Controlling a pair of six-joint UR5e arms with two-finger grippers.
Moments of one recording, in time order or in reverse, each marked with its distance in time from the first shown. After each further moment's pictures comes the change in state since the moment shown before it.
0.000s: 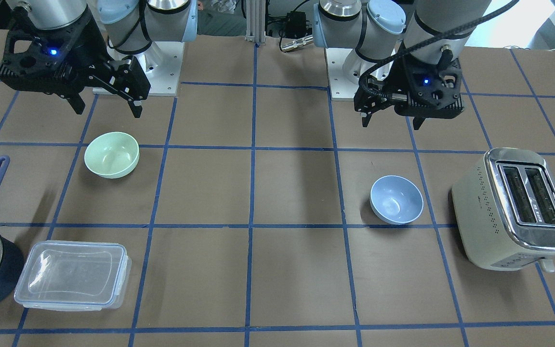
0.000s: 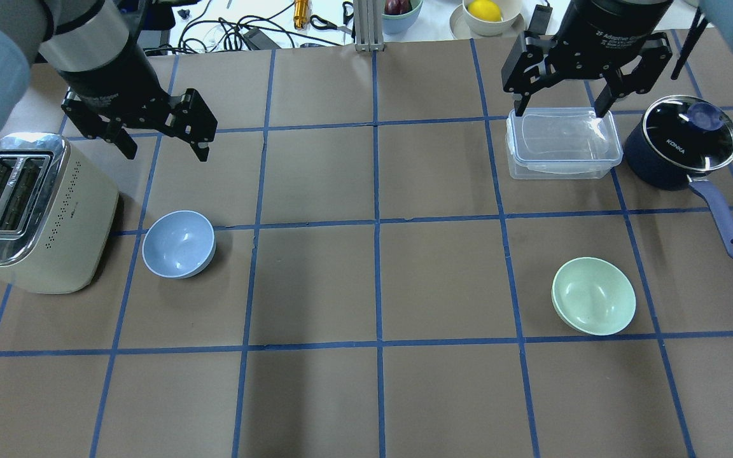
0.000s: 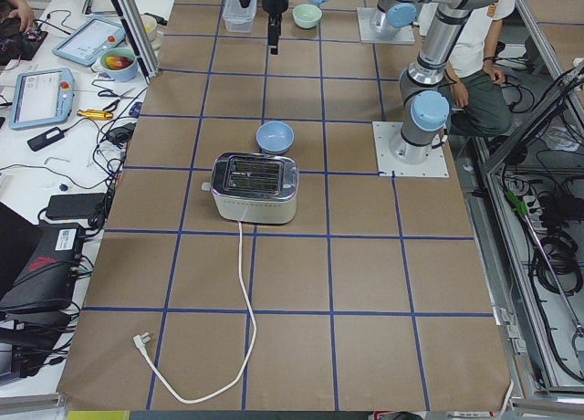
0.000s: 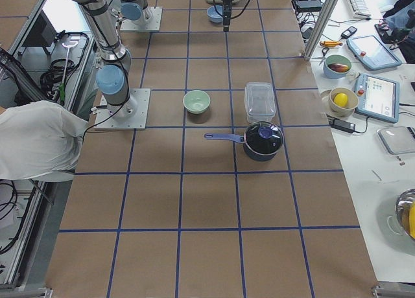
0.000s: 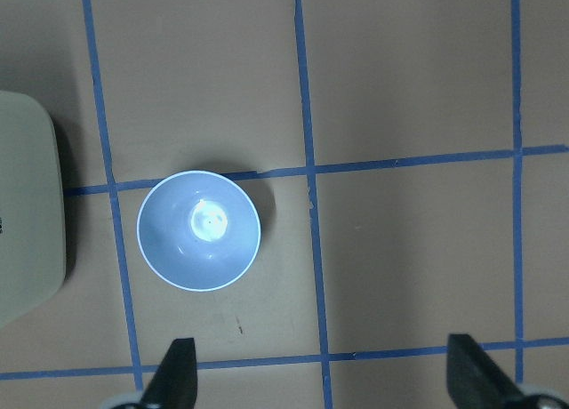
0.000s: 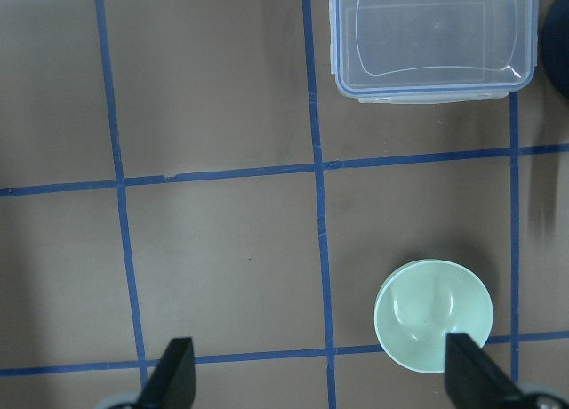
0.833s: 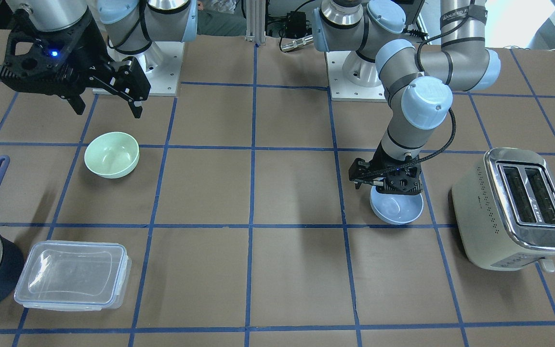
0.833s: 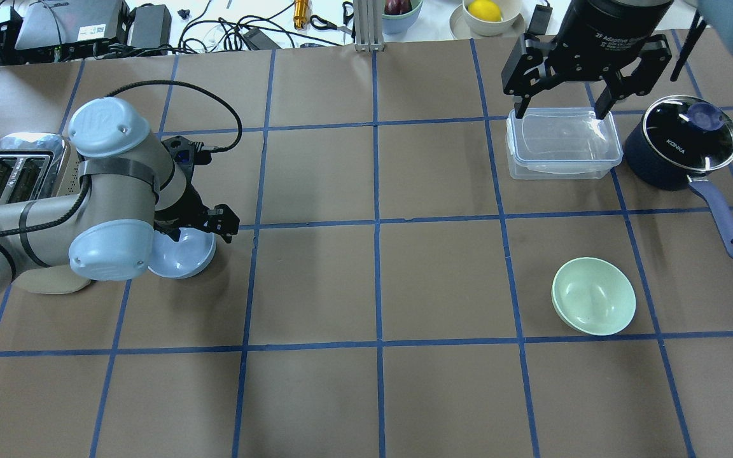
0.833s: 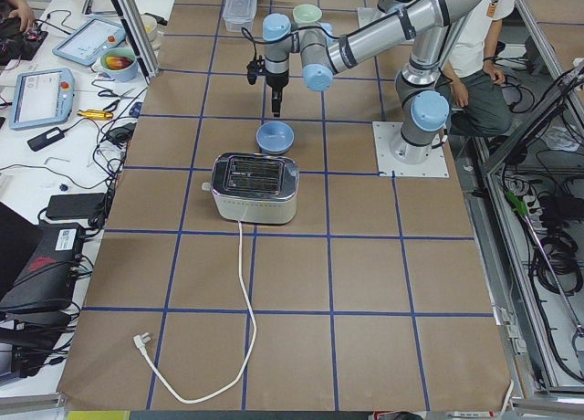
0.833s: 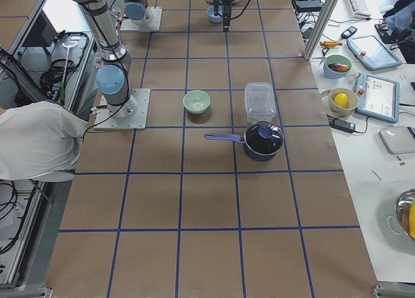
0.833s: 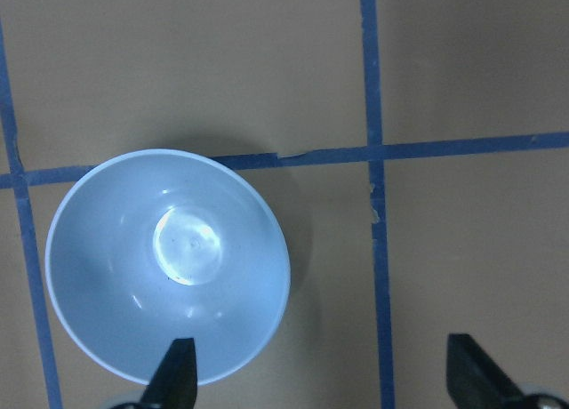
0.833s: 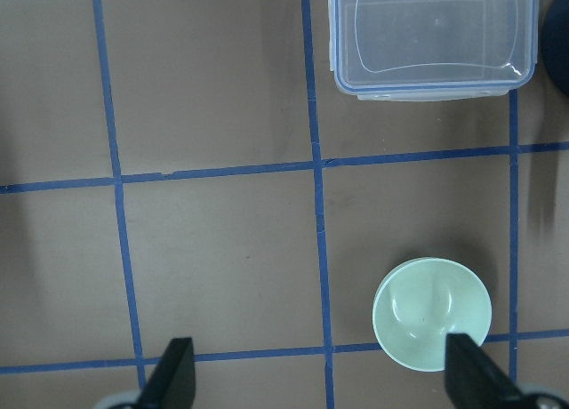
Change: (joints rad) left arm 0.106 -0.153 -0.503 0.697 -0.001 0.104; right arm -0.002 0.003 0.004 0.002 -0.002 -0.006
